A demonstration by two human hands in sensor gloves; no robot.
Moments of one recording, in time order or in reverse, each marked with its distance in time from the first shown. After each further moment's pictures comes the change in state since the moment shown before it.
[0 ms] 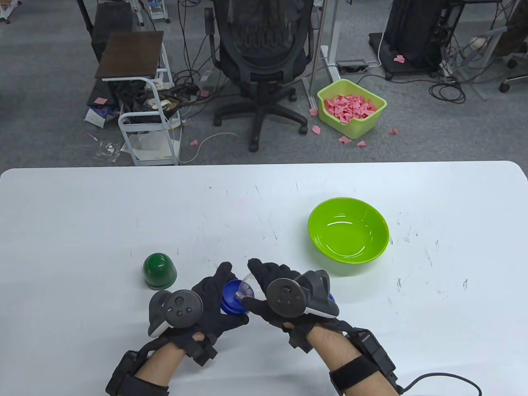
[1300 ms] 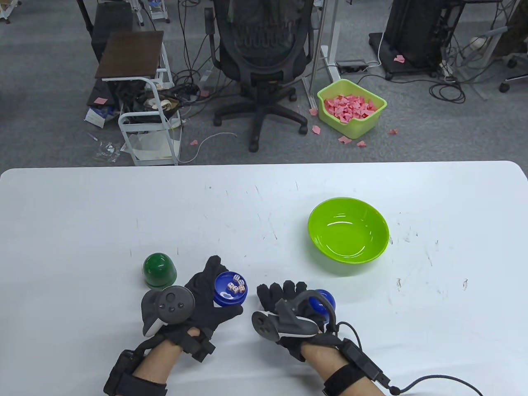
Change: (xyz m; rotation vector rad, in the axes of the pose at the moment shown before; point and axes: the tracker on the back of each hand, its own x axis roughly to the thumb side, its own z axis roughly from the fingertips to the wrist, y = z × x) left_hand -0.008 0.008 0.001 0.050 0.053 0.024; right_hand -0.007 0.096 0.017 0.292 -0.021 0.458
